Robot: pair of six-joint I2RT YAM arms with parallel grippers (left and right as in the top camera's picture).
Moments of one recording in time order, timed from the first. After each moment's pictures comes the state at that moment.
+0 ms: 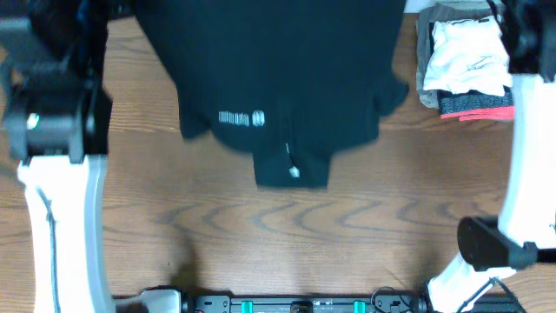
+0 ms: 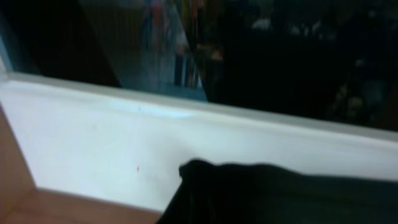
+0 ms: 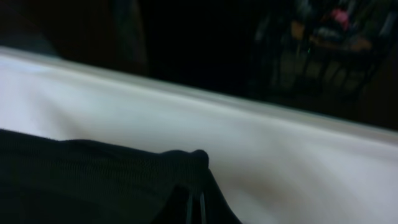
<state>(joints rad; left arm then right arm) 0.02 1.46 1.84 -0.41 -0.09 -0.15 0.06 1.88 2.44 -0.71 -0.22 -0.04</state>
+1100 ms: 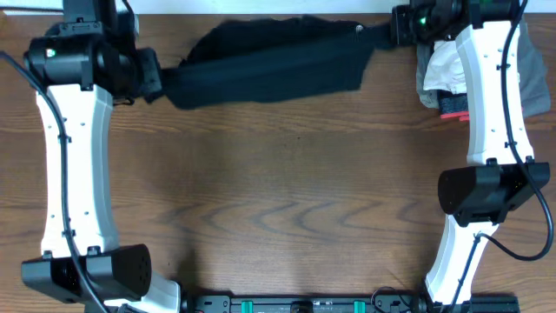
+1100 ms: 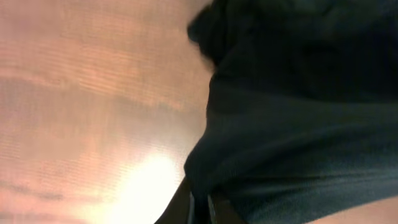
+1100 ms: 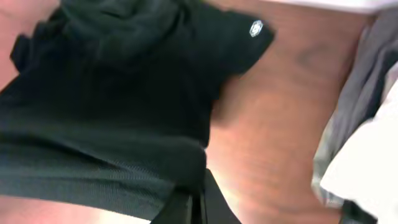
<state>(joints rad) 0.07 1.71 1.96 -1.38 0.02 -0.14 0.06 2.16 2.44 -1.33 -0.27 -0.03</state>
